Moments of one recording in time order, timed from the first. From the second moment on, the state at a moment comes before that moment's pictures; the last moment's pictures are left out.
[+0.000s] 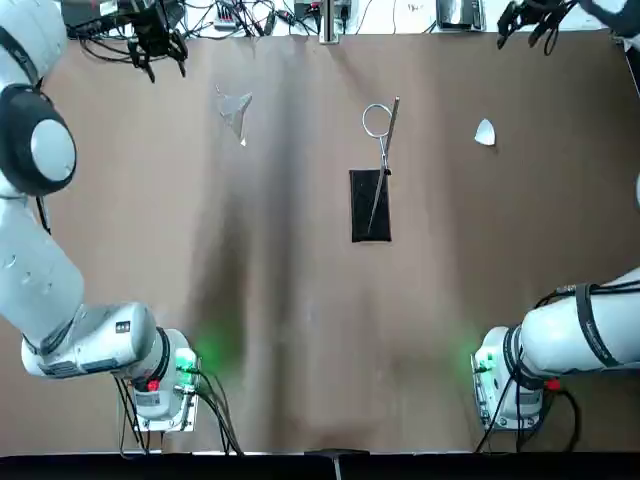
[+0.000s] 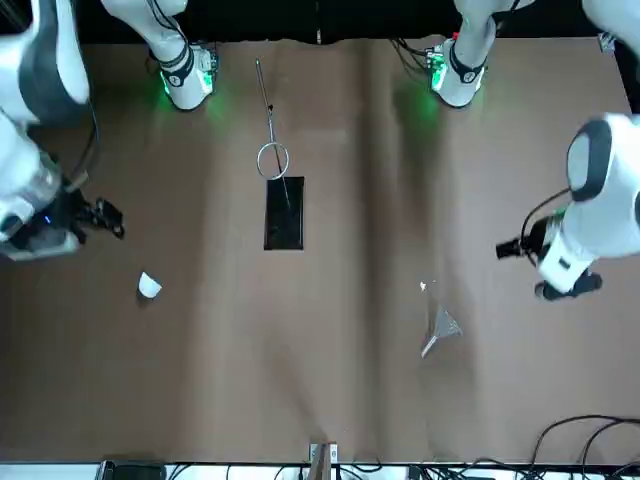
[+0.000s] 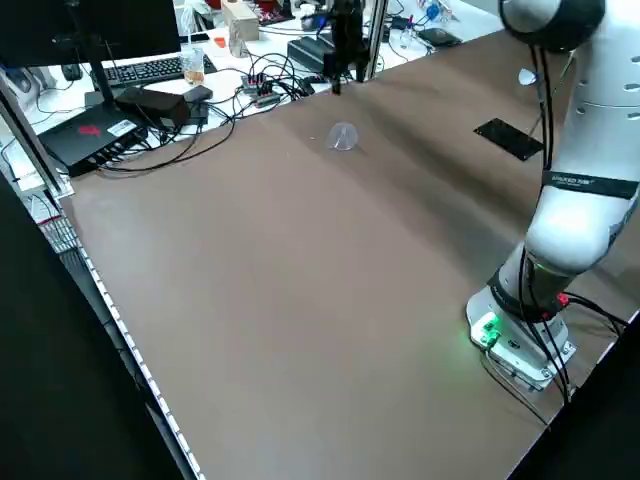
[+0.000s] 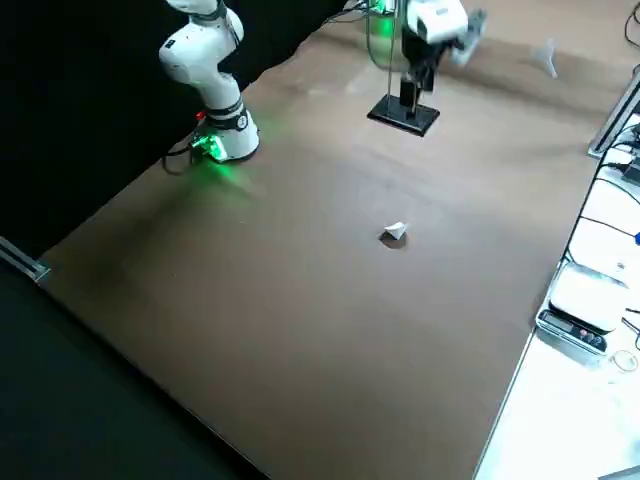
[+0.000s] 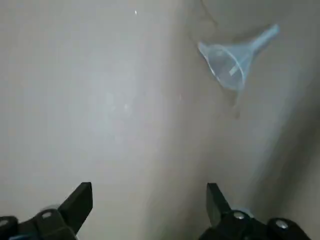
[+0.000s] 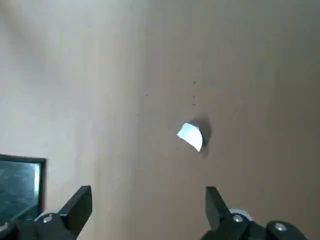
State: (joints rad) left arm 0.10 0.31 -0.18 -1.61 0.02 1.74 -0.24; right arm 0.04 0.06 -0.02 -1.80 0.04 1.93 -0.09
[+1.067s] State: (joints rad) left arm 0.02 0.67 -0.19 -1.71 -0.45 2.59 -0.58; right arm -0.08 0.43 -0.03 -1.88 0.04 2.34 -0.37
